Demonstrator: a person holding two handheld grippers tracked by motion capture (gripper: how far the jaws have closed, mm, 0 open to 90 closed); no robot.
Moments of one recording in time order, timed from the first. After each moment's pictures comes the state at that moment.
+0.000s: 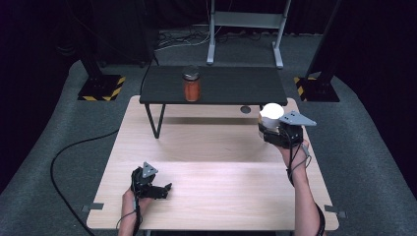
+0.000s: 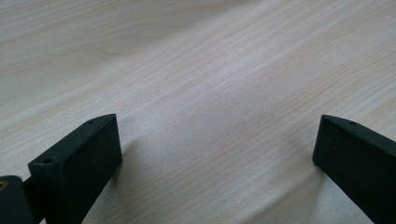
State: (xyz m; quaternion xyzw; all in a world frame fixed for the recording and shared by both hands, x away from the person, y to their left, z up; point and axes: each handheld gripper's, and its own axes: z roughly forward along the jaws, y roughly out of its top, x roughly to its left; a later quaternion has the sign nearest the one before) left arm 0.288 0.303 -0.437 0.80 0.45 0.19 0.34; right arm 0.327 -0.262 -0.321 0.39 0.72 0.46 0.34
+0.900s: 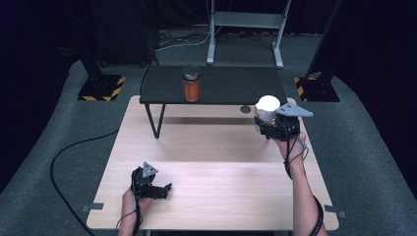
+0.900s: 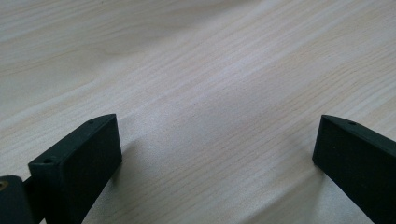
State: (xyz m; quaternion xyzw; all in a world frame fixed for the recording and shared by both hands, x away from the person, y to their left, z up) left arm 0.288 0.303 -0.437 0.80 0.45 0.19 0.34; right arm 0.340 -0.253 -0.303 0.38 0.73 0.47 0.33
